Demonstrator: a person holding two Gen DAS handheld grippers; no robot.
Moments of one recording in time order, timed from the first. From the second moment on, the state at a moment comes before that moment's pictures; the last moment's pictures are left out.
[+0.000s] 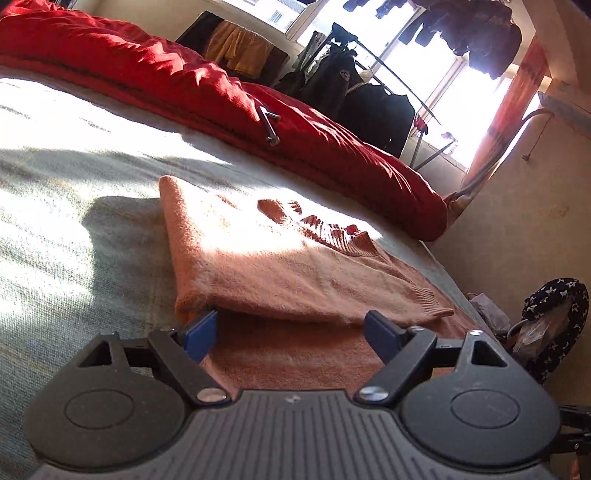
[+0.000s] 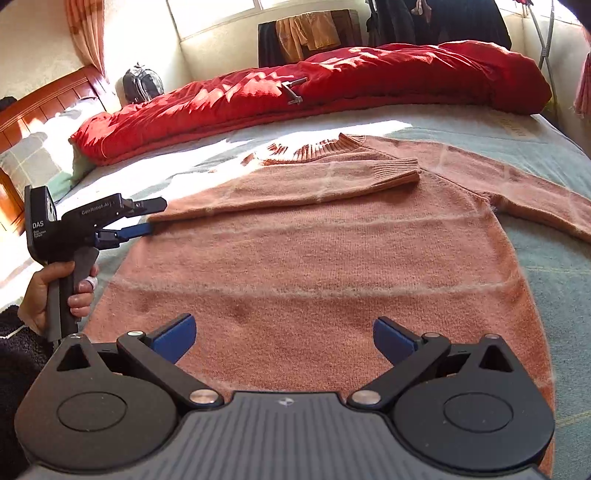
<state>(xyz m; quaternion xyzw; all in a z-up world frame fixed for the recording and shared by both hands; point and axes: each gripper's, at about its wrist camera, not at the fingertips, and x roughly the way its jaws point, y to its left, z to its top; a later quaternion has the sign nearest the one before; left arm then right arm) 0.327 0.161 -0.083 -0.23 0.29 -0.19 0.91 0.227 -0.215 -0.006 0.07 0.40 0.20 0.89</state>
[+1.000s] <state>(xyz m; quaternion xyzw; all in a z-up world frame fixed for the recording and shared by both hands) 0.318 0.169 -0.086 -0.26 0.28 -0.20 0.90 0.451 -0.244 -0.045 0.24 0.38 0.11 0.89</state>
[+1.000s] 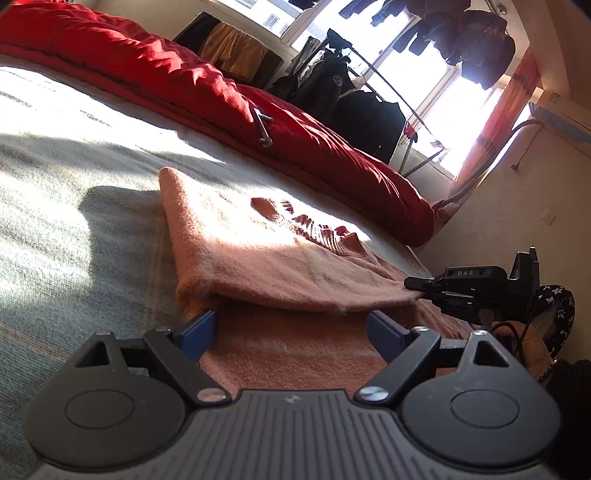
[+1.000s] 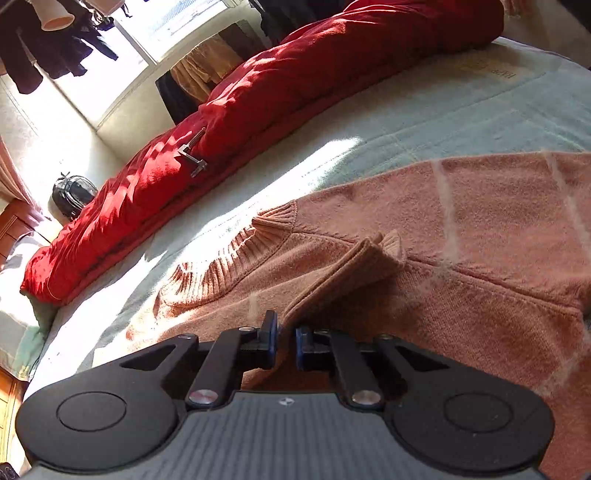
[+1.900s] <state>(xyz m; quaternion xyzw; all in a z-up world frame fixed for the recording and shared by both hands) 0.333 0.118 -0.054 -0.05 0.34 -0.32 0.88 0.449 -0.127 0.037 -0.02 0.39 0.26 0.88</state>
